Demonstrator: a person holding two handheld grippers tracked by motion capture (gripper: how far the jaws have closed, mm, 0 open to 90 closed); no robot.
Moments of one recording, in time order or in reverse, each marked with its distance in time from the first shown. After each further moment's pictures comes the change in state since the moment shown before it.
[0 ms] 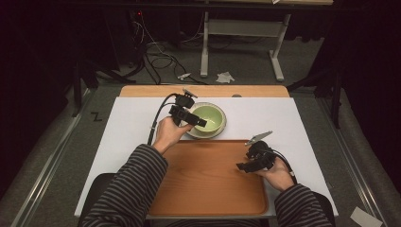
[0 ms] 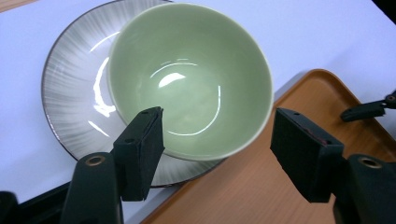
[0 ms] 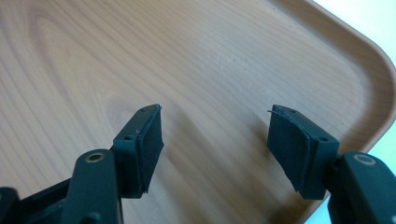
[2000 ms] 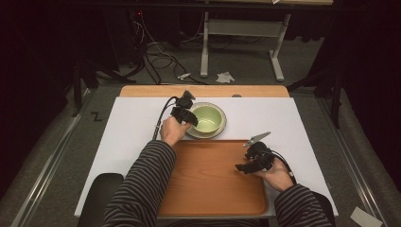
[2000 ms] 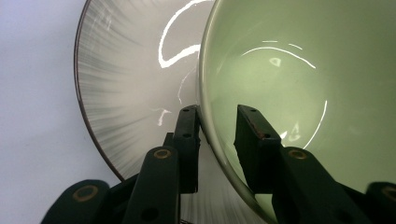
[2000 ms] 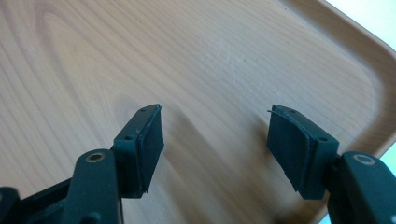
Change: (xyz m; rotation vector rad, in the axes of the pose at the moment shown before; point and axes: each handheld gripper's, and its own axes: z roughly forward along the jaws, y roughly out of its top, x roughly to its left) left arm 0.045 -0.001 0.063 0.066 0.217 -0.107; right arm 0.004 0.001 0.002 0.010 0.004 -0.027
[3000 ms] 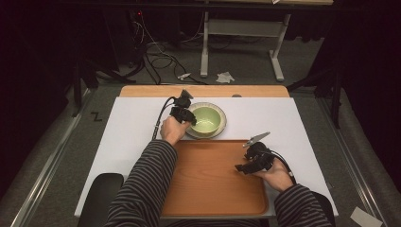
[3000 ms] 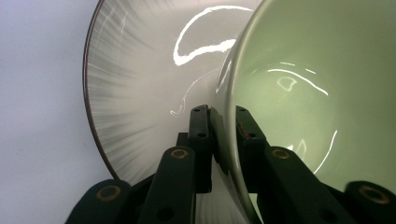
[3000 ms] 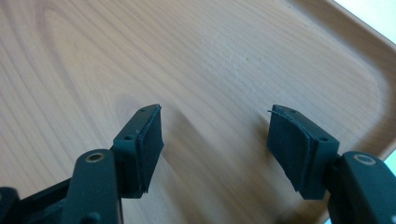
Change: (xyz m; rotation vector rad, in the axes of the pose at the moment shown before) left arm 0.008 0.007 0.008 -0.012 -0.007 -0.078; right arm 0.000 0.000 0.001 0.006 0.006 -0.008
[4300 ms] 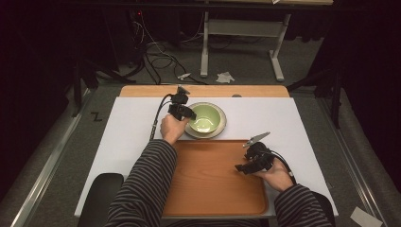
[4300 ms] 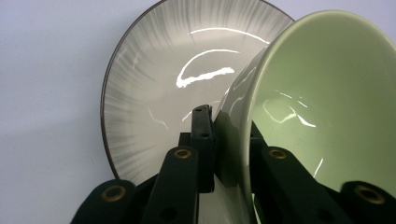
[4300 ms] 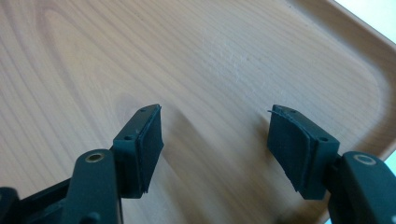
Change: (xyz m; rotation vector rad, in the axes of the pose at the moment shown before) left arm -0.004 0.012 -0.016 -0.093 -0.071 -0.046; right arm 0.000 0.000 0.000 0.000 0.000 -0.002
